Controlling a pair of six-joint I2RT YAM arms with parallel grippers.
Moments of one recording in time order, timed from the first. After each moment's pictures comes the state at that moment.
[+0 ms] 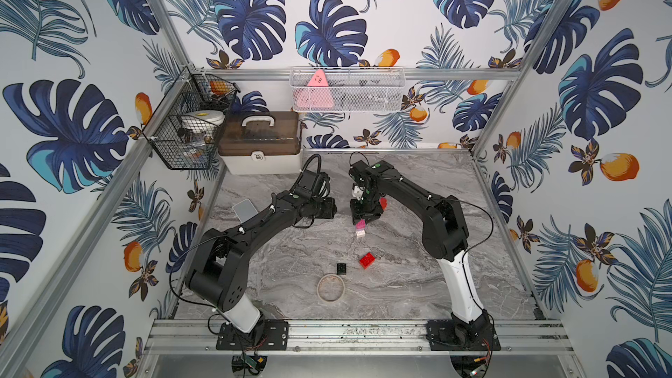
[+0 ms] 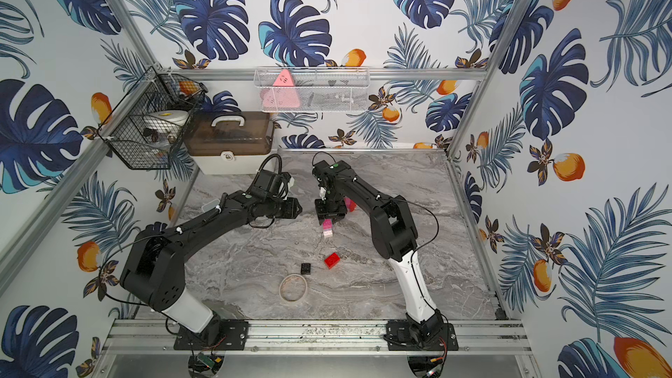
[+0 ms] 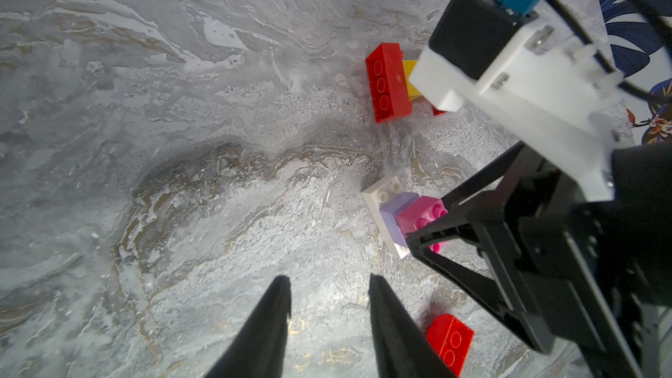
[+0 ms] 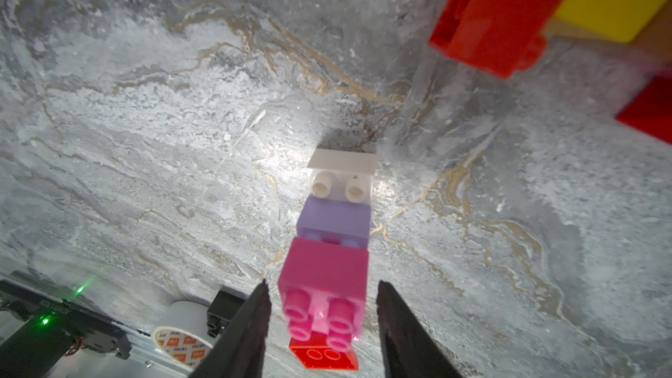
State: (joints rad) left arm -0.40 1.62 1.16 -0.45 0.18 -0.37; right arm 0.62 2.27 2.01 -1.28 -0.18 0.36
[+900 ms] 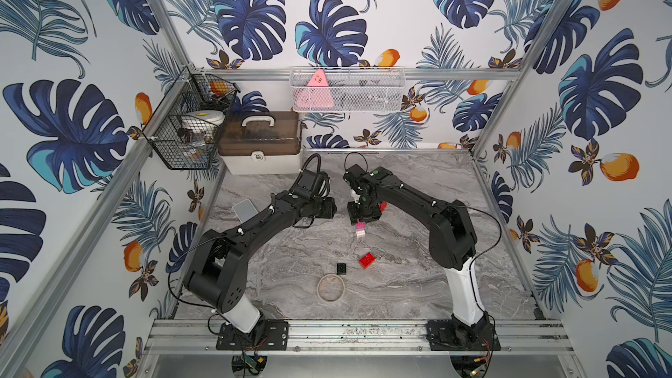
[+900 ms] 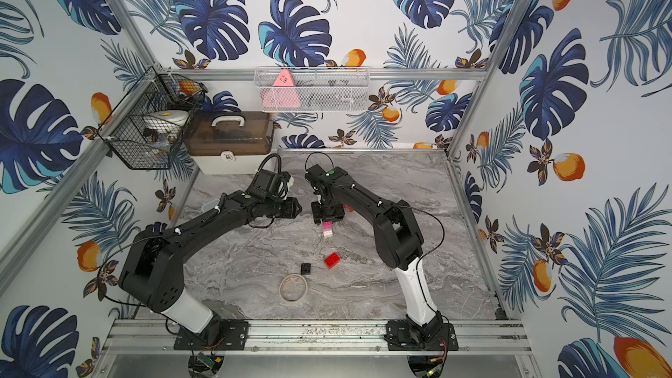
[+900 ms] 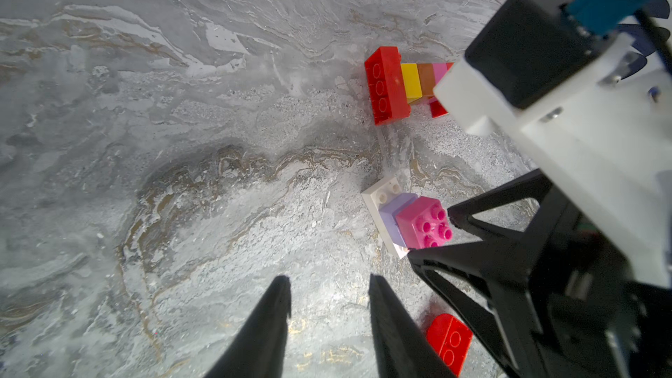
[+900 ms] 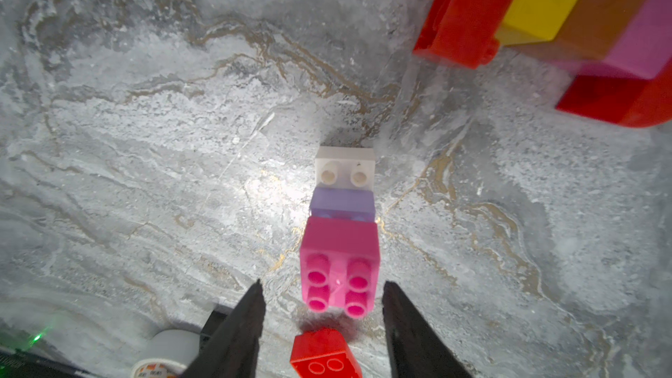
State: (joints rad) left arm -0.40 1.61 1.15 -0.45 0.18 -0.37; right arm 0.69 2.16 1.88 -1.15 -0.03 0.43
